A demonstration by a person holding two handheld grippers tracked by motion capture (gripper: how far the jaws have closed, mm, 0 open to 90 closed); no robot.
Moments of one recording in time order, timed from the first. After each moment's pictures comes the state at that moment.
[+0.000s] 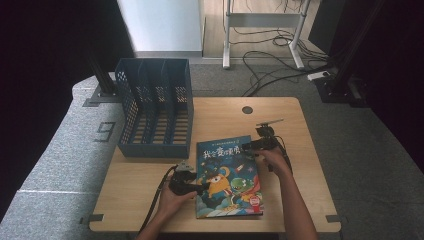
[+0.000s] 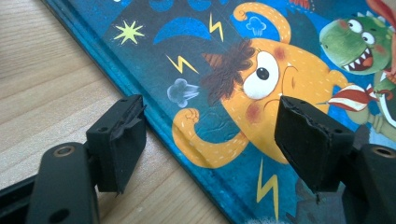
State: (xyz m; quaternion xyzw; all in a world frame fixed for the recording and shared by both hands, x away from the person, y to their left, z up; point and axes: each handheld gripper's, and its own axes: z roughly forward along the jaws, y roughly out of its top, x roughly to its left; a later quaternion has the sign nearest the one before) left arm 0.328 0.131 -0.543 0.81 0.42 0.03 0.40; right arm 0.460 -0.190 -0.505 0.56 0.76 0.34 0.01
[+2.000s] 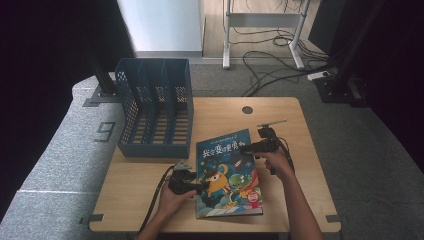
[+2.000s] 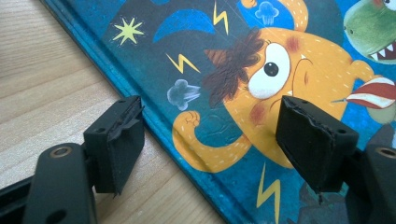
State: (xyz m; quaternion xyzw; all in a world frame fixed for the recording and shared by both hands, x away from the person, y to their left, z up) left arm 0.330 0.134 -0.544 0.80 0.42 0.02 0.42; right arm 0.440 -0.193 -0.486 0.52 0.75 0.40 -0.06
